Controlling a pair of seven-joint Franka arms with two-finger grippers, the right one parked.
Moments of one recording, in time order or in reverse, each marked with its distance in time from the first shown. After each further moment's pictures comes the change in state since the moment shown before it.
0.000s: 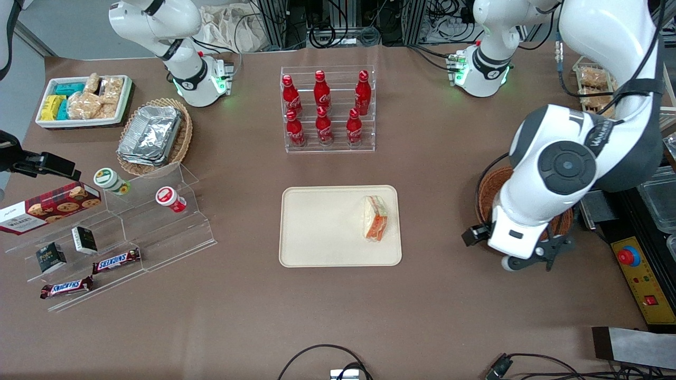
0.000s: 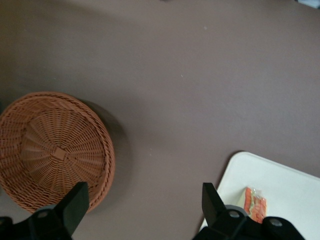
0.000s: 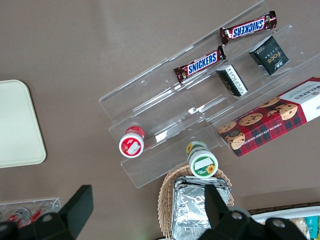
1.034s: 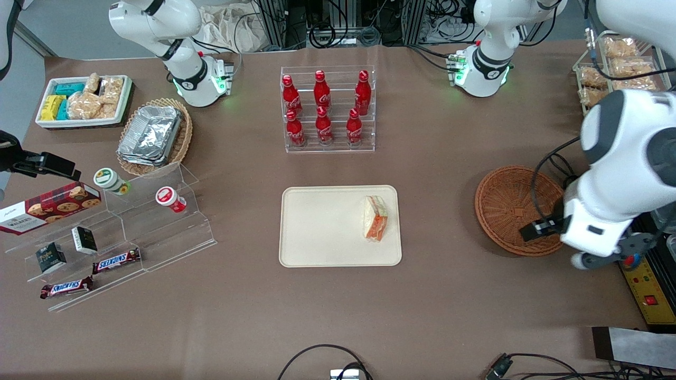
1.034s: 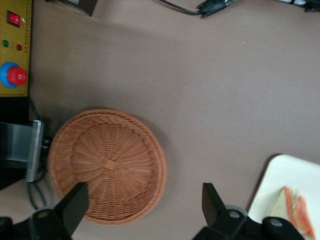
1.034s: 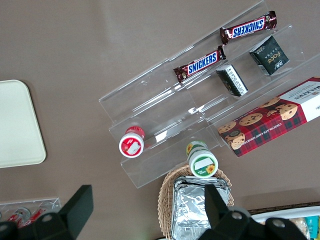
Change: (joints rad) arm 0.055 -0.121 0.183 -0.035 -0.139 -0.047 0.330
